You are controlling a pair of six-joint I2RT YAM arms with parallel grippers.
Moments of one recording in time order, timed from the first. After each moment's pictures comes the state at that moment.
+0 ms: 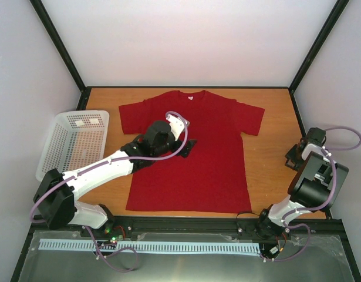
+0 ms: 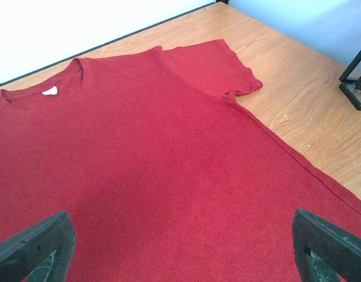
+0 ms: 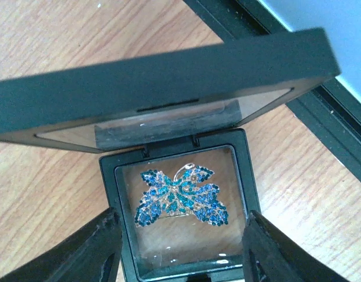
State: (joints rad) left arm -0.81 1.36 0.96 -0.08 -0.06 -0.09; right arm -0.56 1.59 0.86 -0.41 0.04 0.24
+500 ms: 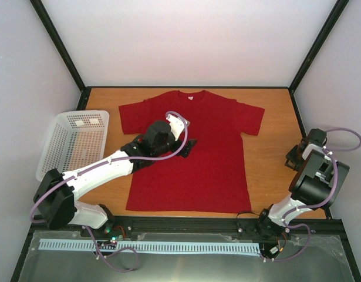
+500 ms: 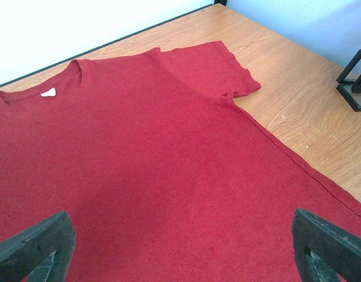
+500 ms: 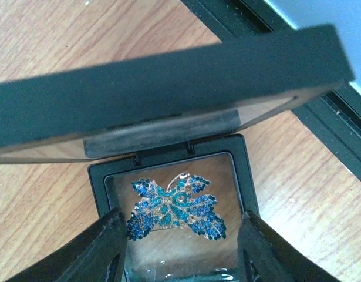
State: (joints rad) left arm -0.81 1.36 0.96 -0.08 -0.05 -0.09; right arm -0.57 1.62 0.86 -0.38 0.02 0.24
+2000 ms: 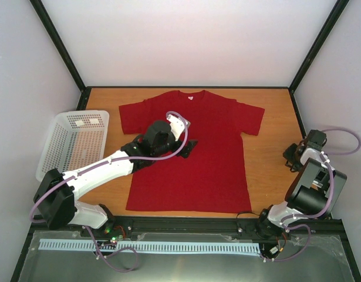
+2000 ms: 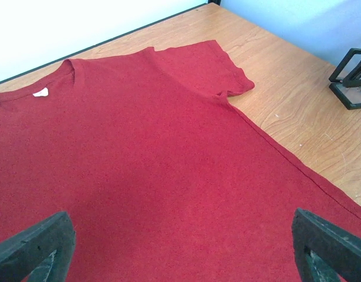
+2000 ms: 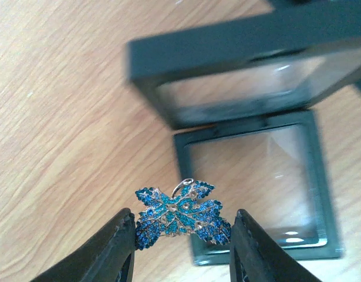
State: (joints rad) left arm -0.81 1.36 0.96 -0.08 -0.03 -0.09; right arm -0.57 1.51 0.80 -0.34 -0.11 0.25
